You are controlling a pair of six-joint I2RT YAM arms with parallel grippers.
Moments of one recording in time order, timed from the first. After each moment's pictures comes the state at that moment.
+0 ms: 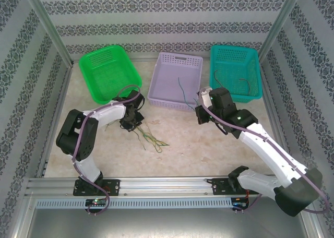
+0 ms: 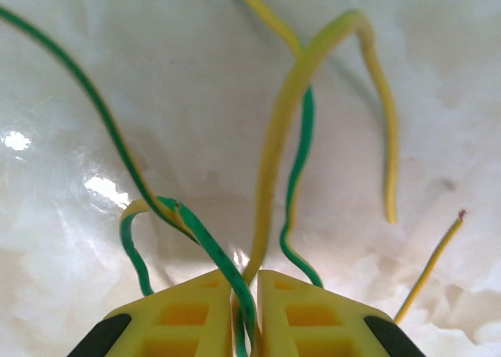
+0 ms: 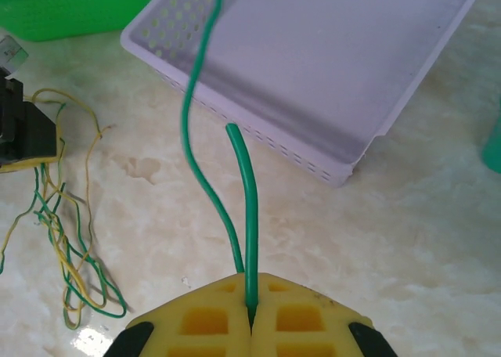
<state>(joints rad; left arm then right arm) -0.41 1.74 1.07 -0.71 0.03 -1.14 0.49 1.07 0.97 -0.66 -0.06 0.16</state>
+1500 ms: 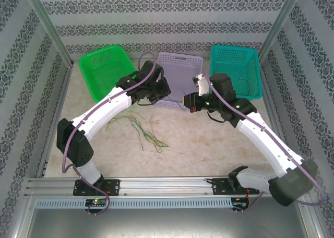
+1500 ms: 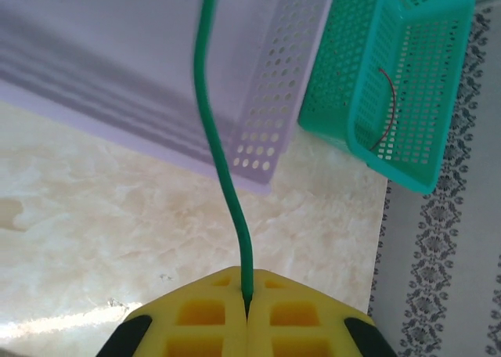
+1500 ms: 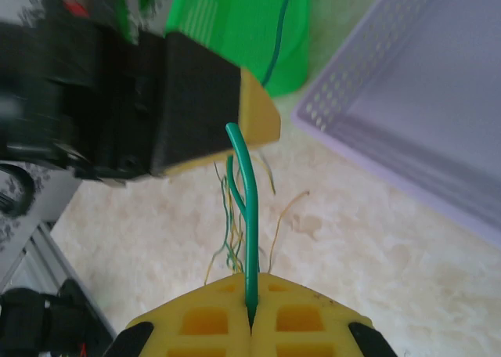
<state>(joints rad) -0.60 1.70 1.62 -0.73 0.14 -1.06 0.47 1.16 1.12 -0.52 -0.42 0.38</state>
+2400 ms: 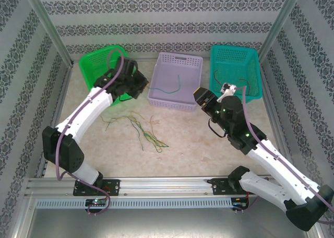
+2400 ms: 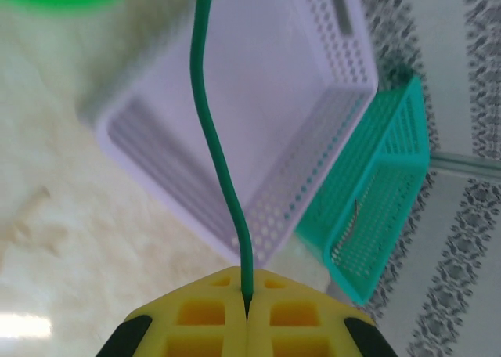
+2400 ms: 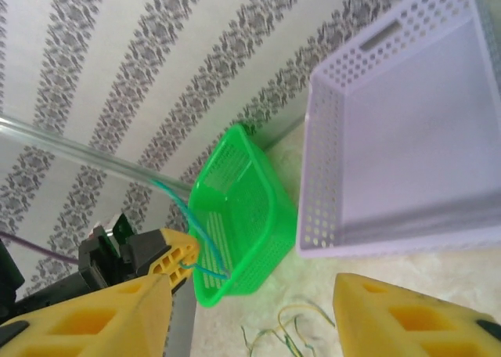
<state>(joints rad) -0.35 1.57 1.51 -0.69 0.16 -1.18 0.58 0.86 0.87 -0.23 0.14 1.05</state>
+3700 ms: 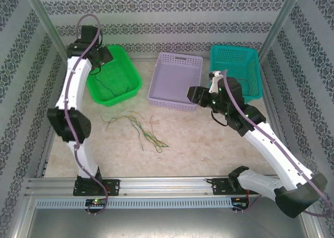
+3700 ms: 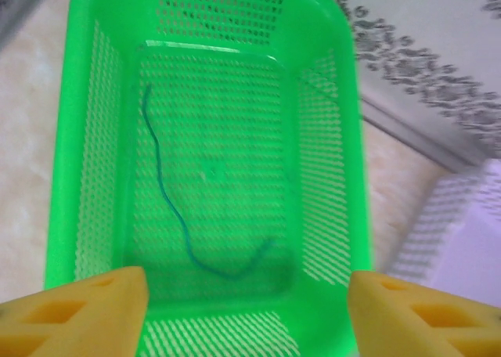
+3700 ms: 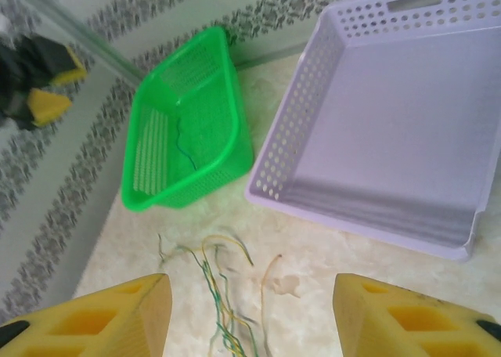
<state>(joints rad) -0.01 1.87 2.08 -1.10 -0.08 -0.61 0.52 1.07 1.09 -0.49 -0.14 0.59</state>
